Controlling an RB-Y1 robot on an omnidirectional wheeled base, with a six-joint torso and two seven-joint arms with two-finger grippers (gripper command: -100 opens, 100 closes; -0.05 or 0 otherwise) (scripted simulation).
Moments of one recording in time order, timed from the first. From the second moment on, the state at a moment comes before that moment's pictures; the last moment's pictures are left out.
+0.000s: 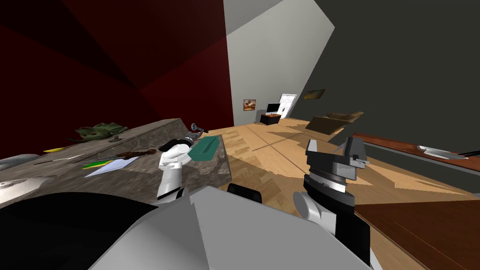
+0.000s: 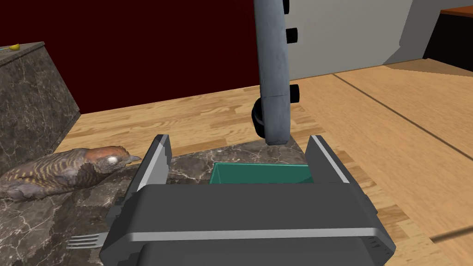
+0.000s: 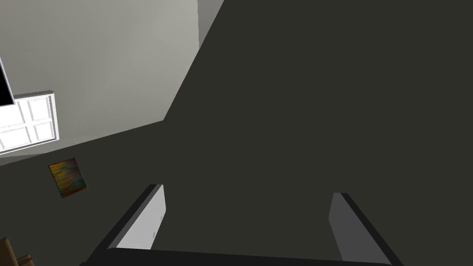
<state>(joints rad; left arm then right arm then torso) -0.03 0.37 0.76 -1.85 0.70 0.56 1.10 0.49 -0.03 -0.03 -2.39 -0.12 -0.51 0.03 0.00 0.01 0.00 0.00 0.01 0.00</state>
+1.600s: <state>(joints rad) -0.18 0.41 0.90 -1.75 0.23 0.57 1.40 0.49 -0.03 -0.03 -2.39 -0.12 -0.51 0.03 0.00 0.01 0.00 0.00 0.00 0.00</state>
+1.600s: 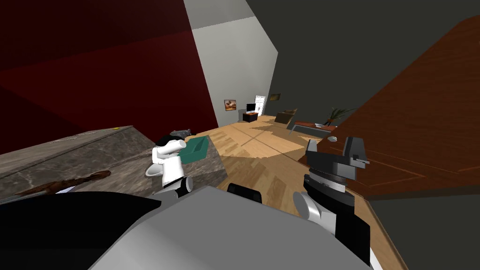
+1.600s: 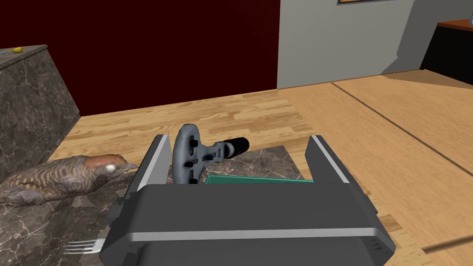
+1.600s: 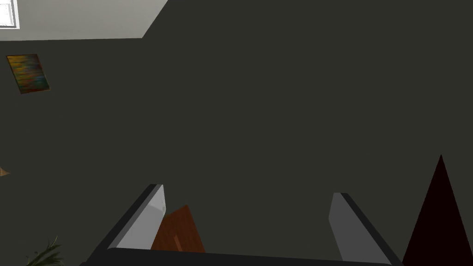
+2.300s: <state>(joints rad) -0.22 0.42 0.94 -1.72 0.04 0.57 1.52 0.49 -0.03 -0.03 -2.39 -0.12 -0.51 0.03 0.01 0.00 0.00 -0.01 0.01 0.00</state>
